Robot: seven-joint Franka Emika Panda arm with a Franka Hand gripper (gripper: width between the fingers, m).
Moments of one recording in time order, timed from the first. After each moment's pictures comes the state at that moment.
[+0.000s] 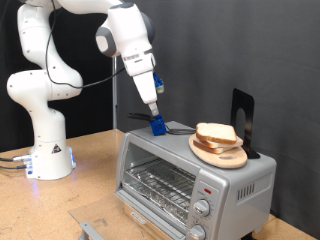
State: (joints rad) arm -0.04 -0.49 0.37 -2.62 0.51 2.40 -0.18
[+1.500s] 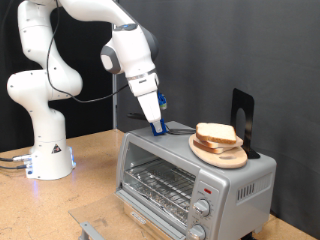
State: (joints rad) arm 0.00 -0.39 0.39 -2.66 0.57 2.53 -0.23
